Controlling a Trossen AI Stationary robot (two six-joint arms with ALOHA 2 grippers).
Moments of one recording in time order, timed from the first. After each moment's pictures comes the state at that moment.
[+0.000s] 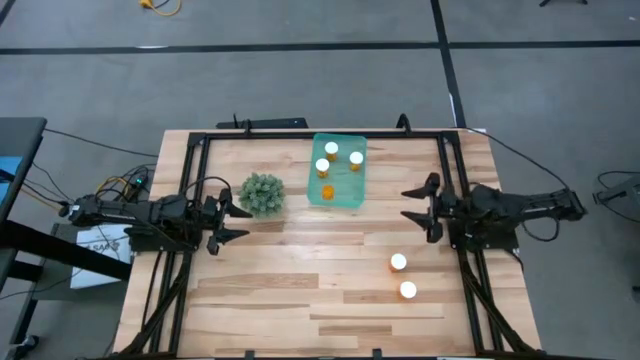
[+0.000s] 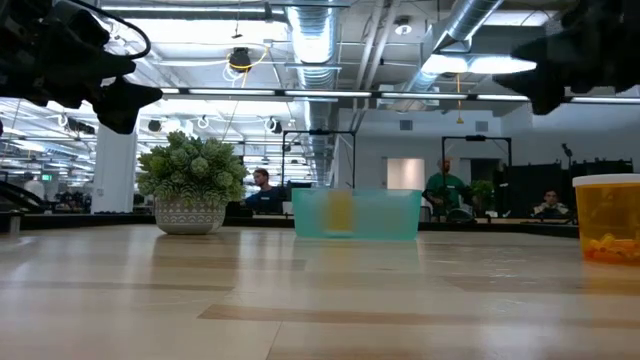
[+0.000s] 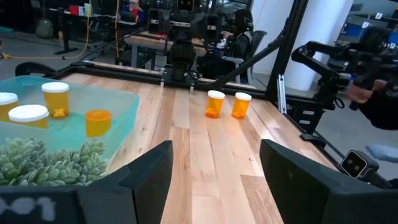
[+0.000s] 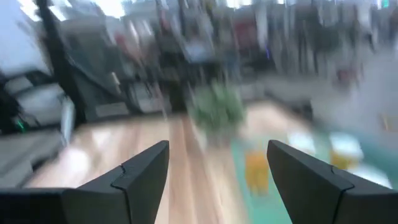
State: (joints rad) left arm -0.10 0.07 0.01 0.03 -0.01 -0.18; right arm 0.13 0.13 0.10 0.06 0.22 0.03
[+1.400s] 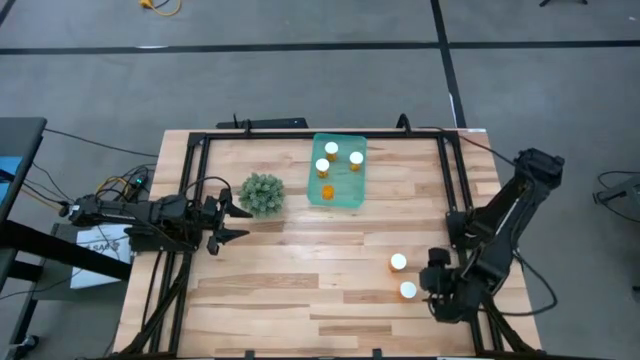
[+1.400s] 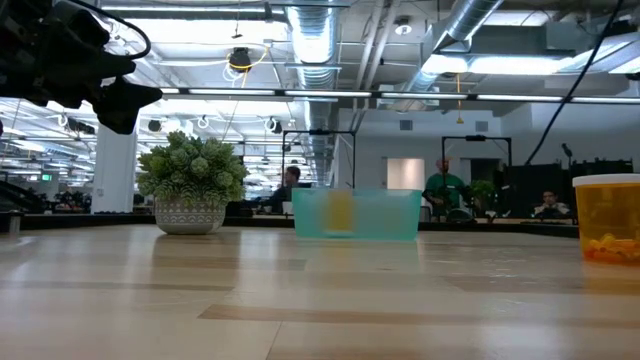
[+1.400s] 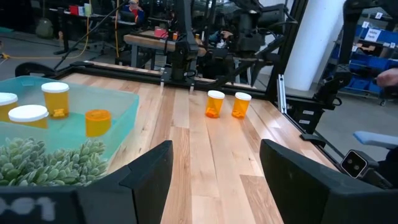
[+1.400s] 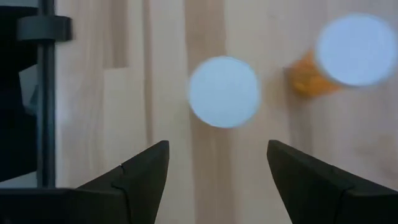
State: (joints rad) left arm -0.10 0.07 0.01 0.03 -0.01 -0.18; right arm 1.03 1.29 0.79 -0.77 0.29 1.02
